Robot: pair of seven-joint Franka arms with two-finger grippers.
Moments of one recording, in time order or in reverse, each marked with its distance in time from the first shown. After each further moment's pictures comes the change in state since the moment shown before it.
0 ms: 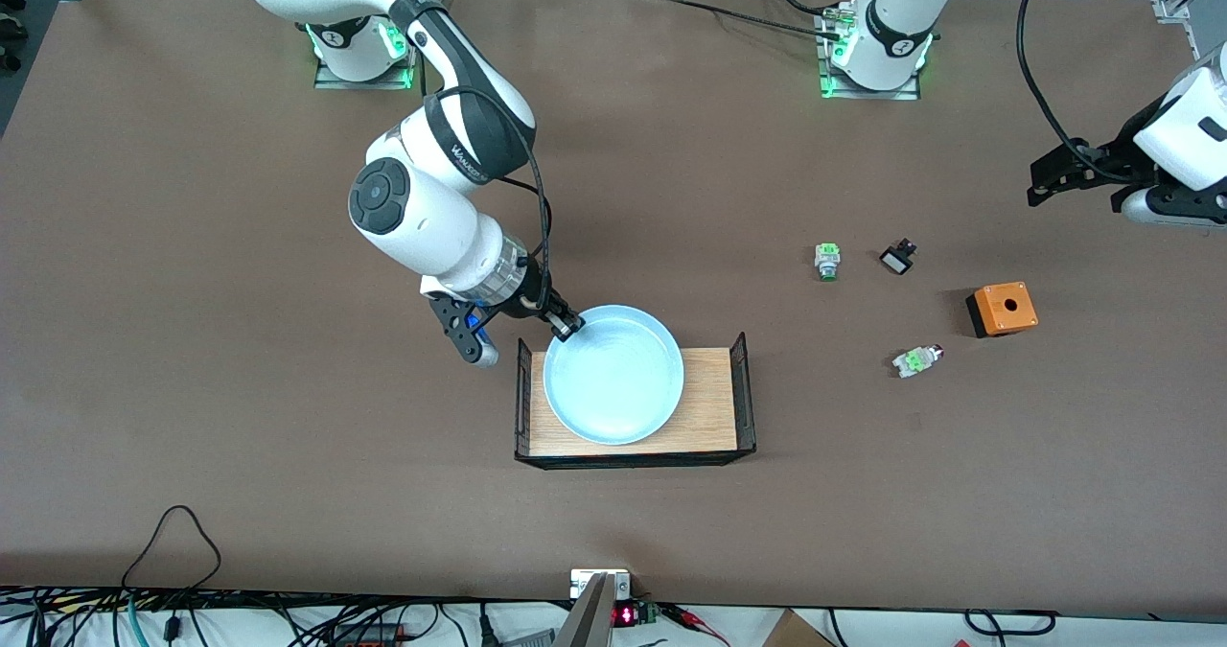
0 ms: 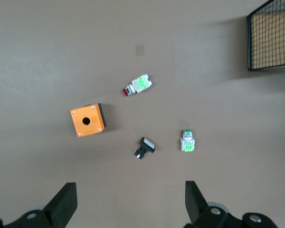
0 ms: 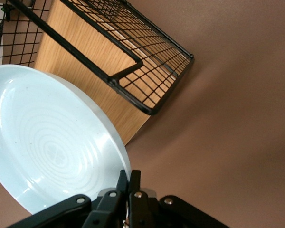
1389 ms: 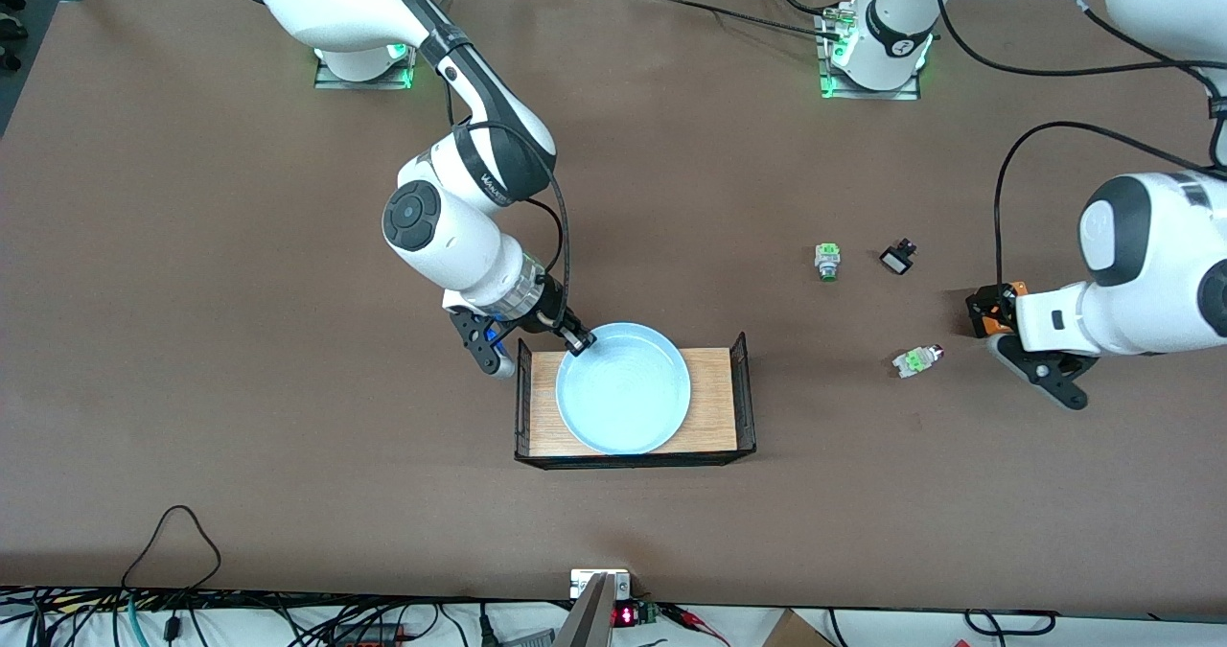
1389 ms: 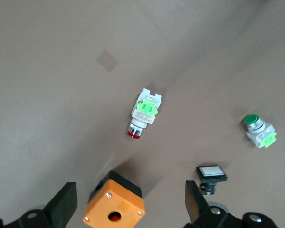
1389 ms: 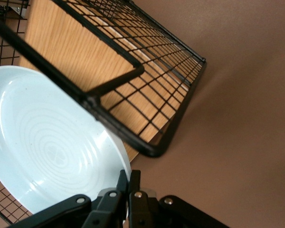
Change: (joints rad) left arm 0.072 0.489 -0.010 0.073 0.001 0.311 0.766; right arm 0.027 0.071 -0.012 0.004 0.000 0.105 -0.004
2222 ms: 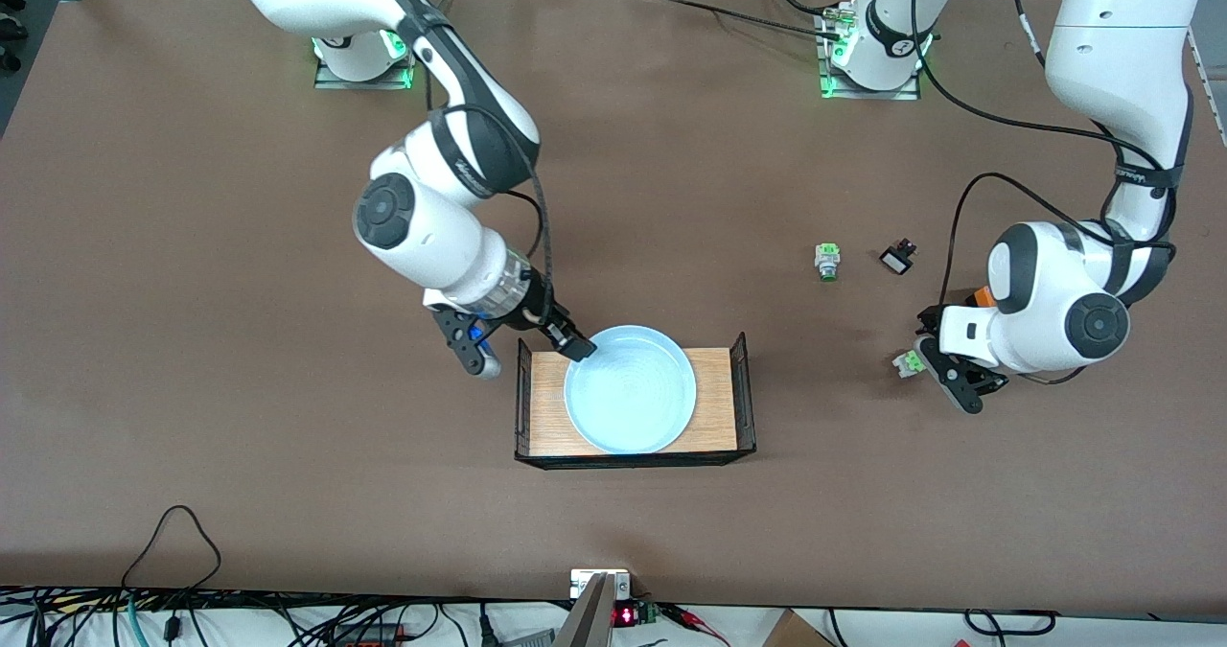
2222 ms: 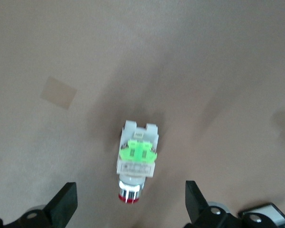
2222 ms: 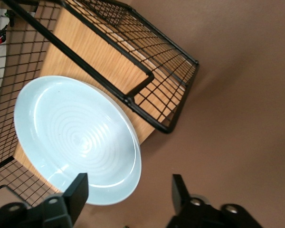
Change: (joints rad) left arm -0.011 0.125 -0.039 -0.155 0.000 0.338 0.149; right arm -0.038 -0.046 -0.006 0.085 0.000 -0.197 -0.001
